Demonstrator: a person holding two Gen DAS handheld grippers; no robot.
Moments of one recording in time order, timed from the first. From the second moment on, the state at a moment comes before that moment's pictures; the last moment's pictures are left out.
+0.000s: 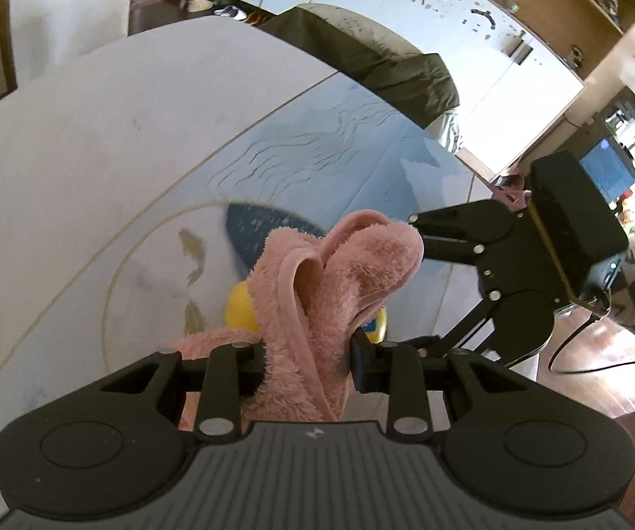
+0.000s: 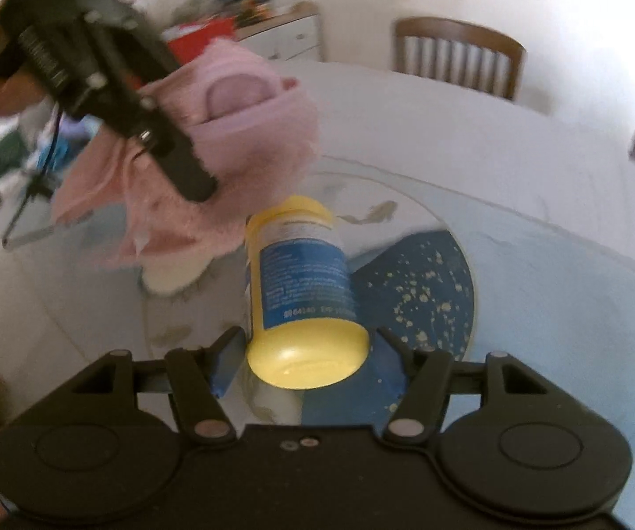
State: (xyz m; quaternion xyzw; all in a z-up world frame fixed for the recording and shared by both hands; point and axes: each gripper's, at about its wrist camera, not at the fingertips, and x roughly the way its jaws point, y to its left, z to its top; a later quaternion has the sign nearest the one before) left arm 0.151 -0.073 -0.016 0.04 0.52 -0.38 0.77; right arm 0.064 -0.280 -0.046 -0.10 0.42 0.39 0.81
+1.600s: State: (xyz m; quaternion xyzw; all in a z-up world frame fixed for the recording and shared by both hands) left arm 0.138 -0.006 -0.067 -0.08 0.58 -0.26 0.77; right arm 0.052 -0.260 -0.068 0.05 0.46 0.39 0.79
